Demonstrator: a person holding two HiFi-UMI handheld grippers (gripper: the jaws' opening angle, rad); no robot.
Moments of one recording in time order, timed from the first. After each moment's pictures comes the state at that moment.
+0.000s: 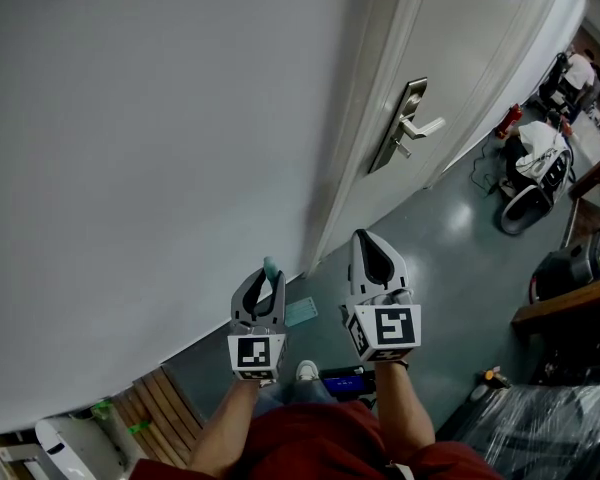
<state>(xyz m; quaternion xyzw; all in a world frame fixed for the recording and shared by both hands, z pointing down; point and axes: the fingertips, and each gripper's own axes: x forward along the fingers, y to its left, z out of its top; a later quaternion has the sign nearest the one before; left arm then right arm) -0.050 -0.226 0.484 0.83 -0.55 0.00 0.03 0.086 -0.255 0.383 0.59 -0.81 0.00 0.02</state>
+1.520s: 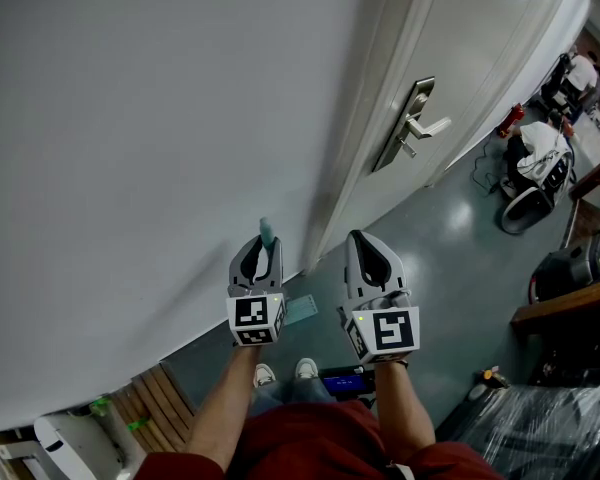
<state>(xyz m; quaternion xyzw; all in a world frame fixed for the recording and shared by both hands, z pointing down) -0.064 -0.294 0.496 0.82 -0.57 0.01 0.07 0.067 -0.257 0.385 0.57 -0.82 -0.02 0.01</state>
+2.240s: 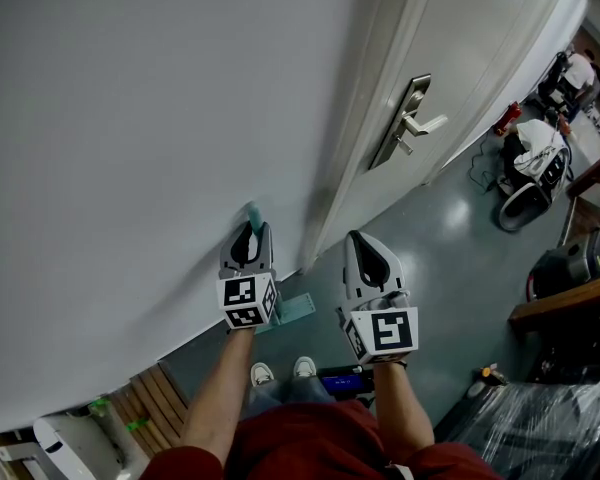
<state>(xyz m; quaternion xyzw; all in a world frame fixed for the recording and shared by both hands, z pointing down) -0.079 -0.322 0.499 0.80 -0.59 0.00 0.09 0.070 -0.252 0.387 0.57 -0.82 -0.02 0.02</state>
